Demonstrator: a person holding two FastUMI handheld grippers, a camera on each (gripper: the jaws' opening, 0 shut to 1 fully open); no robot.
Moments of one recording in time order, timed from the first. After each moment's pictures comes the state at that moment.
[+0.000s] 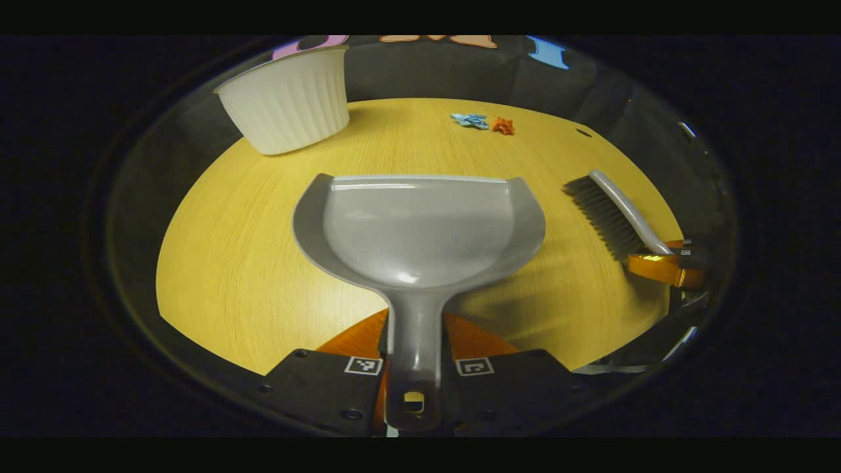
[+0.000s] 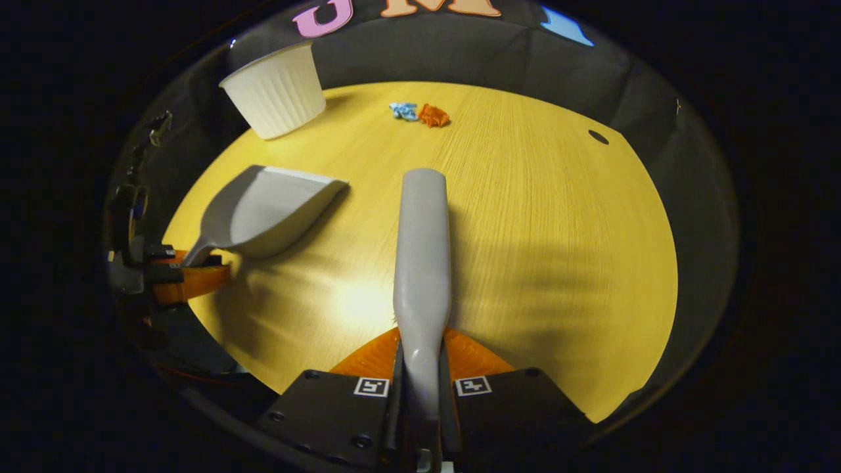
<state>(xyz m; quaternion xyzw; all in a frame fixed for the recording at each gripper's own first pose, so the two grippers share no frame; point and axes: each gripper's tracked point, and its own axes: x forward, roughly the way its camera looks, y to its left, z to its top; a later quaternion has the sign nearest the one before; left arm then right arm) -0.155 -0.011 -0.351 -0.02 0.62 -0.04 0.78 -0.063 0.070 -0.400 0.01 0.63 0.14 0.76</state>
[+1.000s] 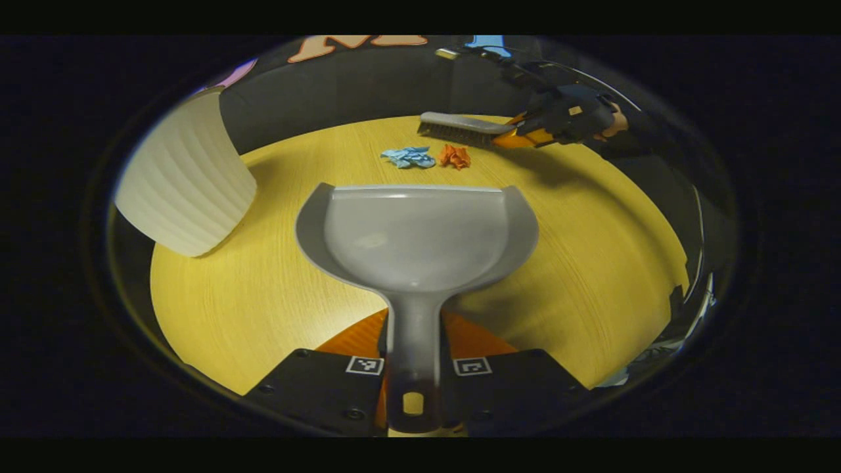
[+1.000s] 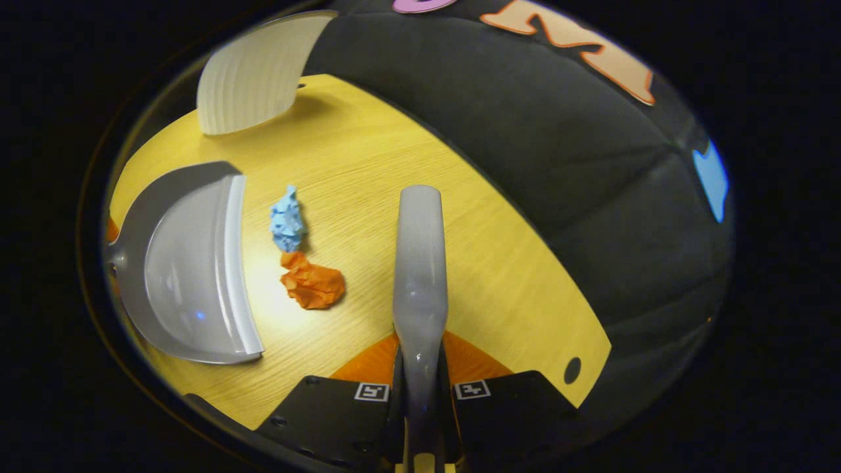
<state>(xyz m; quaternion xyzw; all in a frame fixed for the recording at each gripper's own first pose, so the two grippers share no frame) -0.031 -0.047 -0.374 0.04 0.59 -0.16 0.79 0.277 0.048 -0.437 -0.29 0.52 0.32 0.74</state>
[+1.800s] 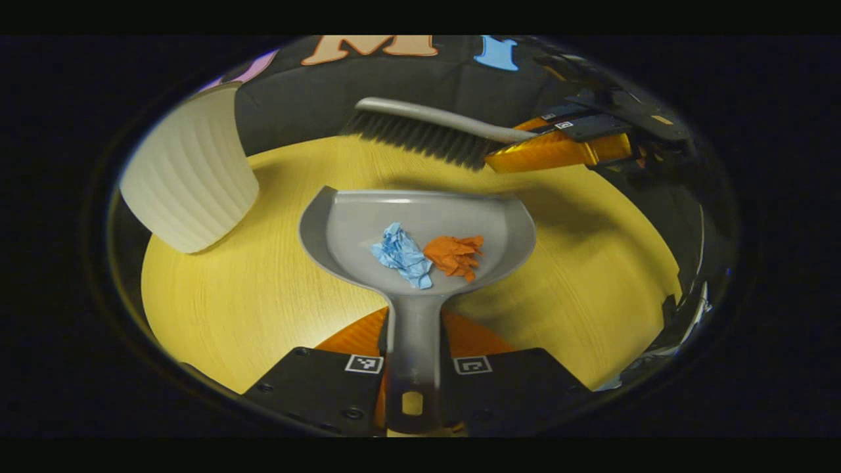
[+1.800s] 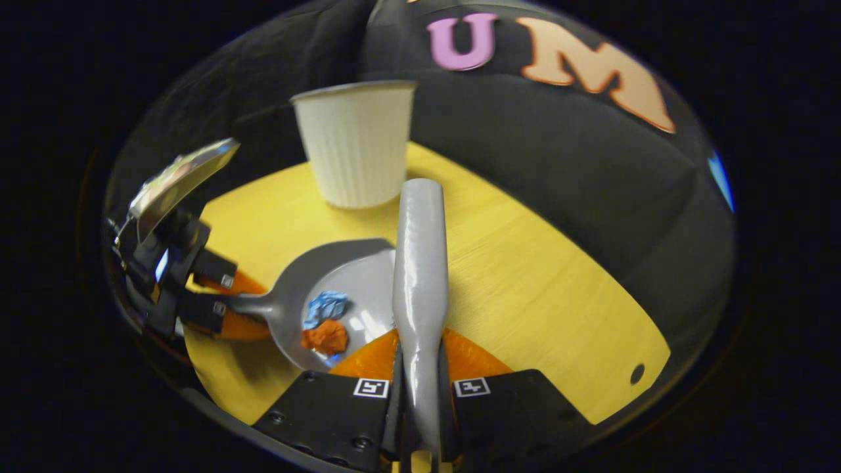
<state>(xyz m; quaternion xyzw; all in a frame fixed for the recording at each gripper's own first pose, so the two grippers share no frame) -0.015 -0.054 -0.364 0.00 0.52 -0.16 0.84 0.313 0.102 -0.211 -0.08 0.46 0.36 0.81</state>
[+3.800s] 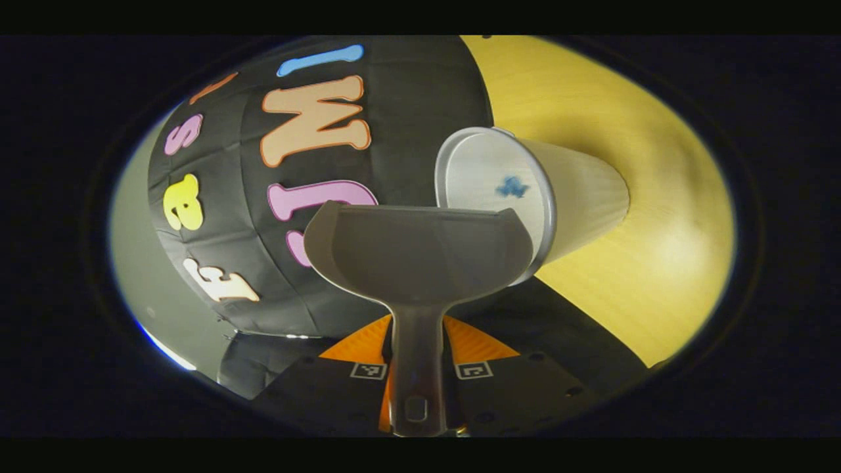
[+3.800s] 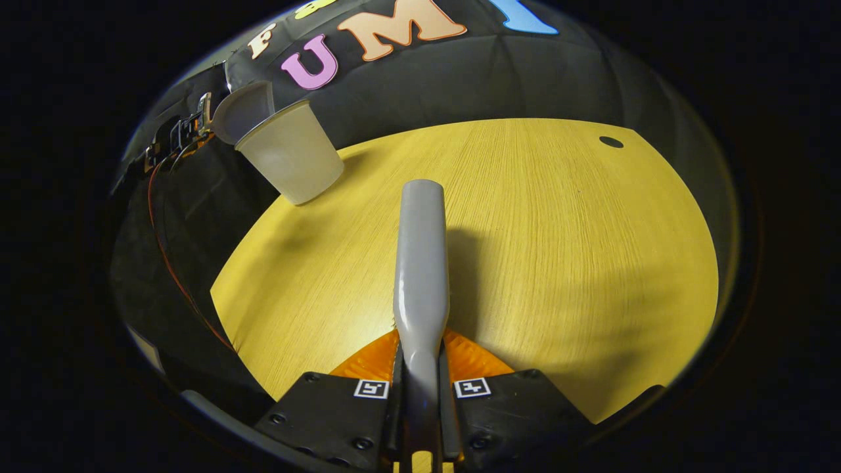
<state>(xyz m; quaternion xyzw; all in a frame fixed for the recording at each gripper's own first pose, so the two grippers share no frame) 0.096 0.233 -0.238 0.70 0.35 -0.01 0.63 0.147 0.065 -0.224 0.13 0.55 0.20 0.80</state>
